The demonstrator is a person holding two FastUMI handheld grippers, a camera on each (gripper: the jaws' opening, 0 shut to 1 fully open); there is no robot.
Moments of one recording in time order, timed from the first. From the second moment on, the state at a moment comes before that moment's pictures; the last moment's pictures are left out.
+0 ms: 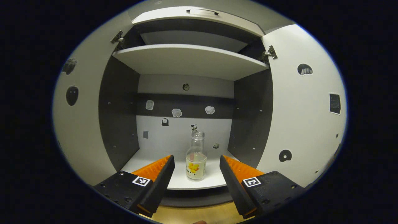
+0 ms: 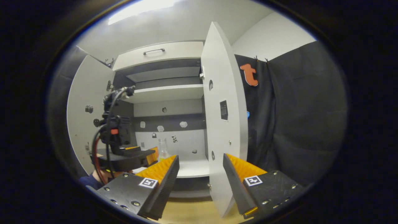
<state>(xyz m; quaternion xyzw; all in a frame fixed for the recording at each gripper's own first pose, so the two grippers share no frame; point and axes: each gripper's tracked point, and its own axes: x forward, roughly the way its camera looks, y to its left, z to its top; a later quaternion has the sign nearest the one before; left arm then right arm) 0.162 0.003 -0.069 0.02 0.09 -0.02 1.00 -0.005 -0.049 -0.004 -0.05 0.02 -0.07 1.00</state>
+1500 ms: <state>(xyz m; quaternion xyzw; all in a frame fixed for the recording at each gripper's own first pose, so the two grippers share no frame) 0.207 -0.006 -0.129 -0.01 0.12 -0.04 0.99 -0.018 -0.056 0.006 -0.10 0.00 -0.05 0.99</state>
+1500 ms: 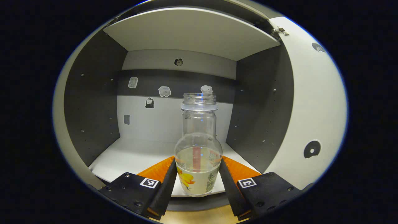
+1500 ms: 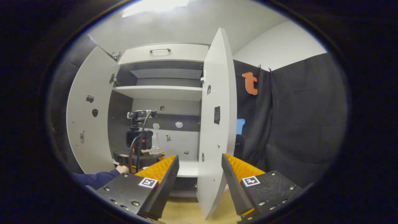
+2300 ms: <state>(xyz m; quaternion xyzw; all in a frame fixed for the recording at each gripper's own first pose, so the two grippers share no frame) 0.009 0.036 -0.225 -0.08 0.21 -0.05 0.97 -0.074 -0.052 0.014 -0.11 0.00 0.04 0.99</state>
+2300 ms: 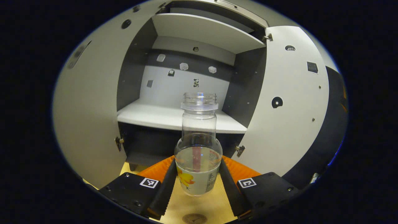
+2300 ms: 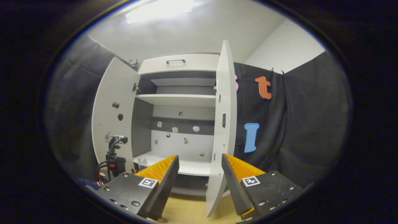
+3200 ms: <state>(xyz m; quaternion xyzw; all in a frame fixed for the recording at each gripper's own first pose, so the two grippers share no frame) -0.096 0.040 -0.428 -0.09 0.36 -0.02 0.93 -0.098 -0.102 0.019 -0.13 0.00 -0.03 0.99</state>
